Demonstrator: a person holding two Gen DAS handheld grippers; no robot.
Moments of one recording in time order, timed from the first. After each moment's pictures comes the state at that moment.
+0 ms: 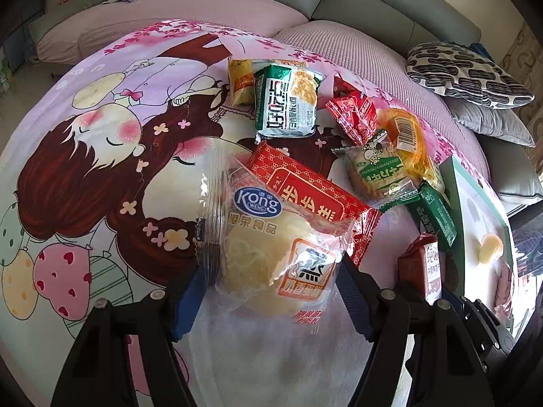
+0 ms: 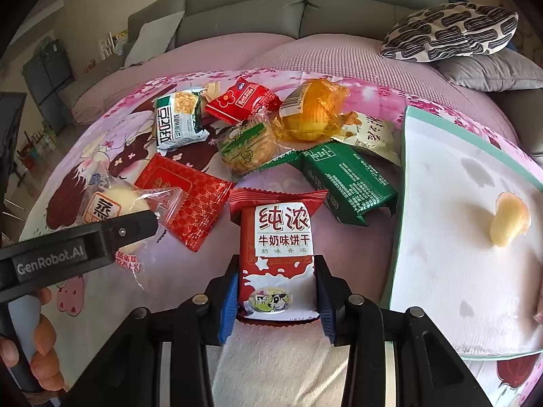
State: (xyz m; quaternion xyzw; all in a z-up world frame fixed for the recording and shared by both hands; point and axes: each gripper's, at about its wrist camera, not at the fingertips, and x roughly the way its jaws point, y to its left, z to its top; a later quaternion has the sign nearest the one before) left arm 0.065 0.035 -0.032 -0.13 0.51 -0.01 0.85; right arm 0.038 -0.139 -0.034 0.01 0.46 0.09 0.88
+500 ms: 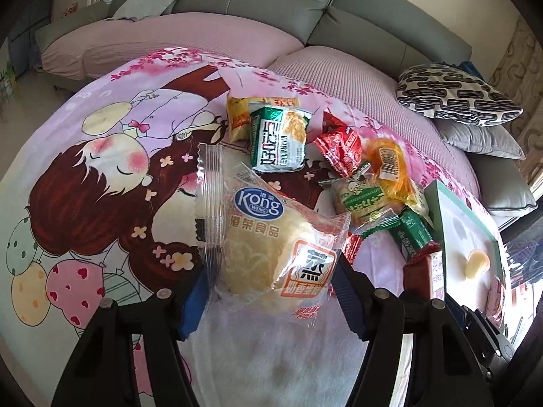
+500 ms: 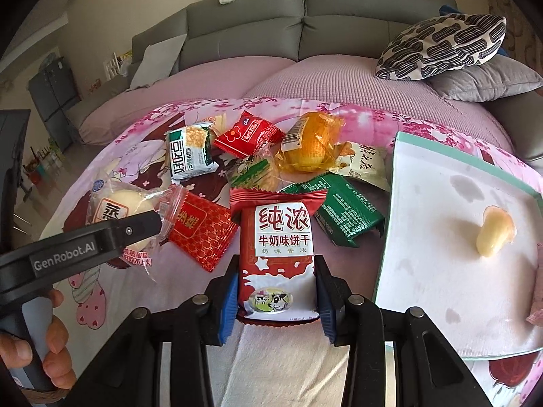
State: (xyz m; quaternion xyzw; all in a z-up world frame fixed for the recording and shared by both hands) left arm 0.057 0.035 -0.008 -0.14 0.47 -0.02 0.87; right arm 0.029 -0.142 -0.009 0.02 0.42 0.09 0.90
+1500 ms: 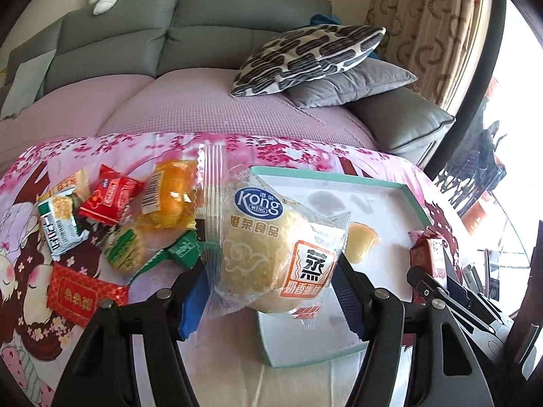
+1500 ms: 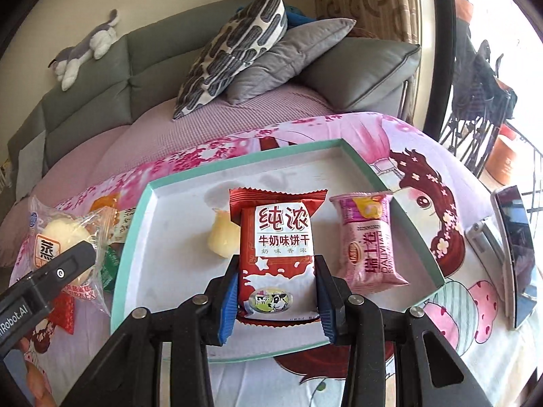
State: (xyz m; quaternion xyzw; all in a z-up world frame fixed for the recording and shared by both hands) left arm 0.059 -0.160 0.035 -0.01 0.40 -0.23 0.88; right arm -0.022 -0.337 0.014 0.15 0.37 -0.20 0.89
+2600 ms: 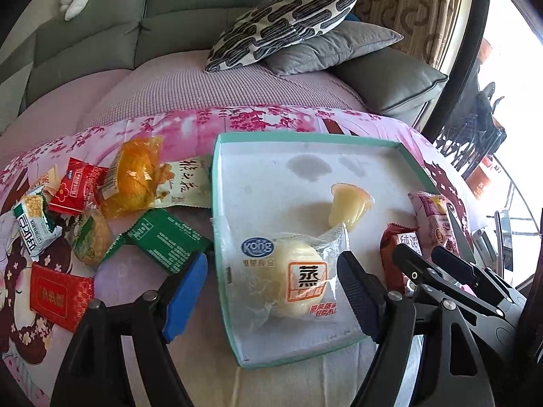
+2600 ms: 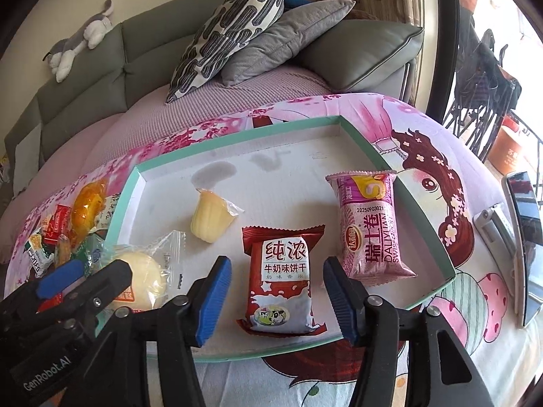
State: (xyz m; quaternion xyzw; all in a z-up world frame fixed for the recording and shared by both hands) left arm 0.052 -0.188 0.007 0.04 0.43 -0.24 0.87; right arm -0.016 -0.344 -0.004 0.15 0.40 -0.19 0.89
